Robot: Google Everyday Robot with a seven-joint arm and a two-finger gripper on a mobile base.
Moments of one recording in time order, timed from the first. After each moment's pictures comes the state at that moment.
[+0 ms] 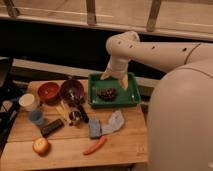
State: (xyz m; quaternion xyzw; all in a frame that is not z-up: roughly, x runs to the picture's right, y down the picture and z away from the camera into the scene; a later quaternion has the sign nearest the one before) arm 0.053 -0.037 0.750 -0.18 0.20 0.84 0.48
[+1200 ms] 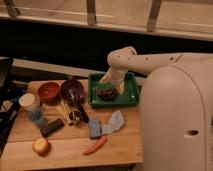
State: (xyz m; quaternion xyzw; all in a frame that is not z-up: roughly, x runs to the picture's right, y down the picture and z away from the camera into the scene) arm 0.048 -0.020 0.837 -0.19 0.15 0.84 0.48
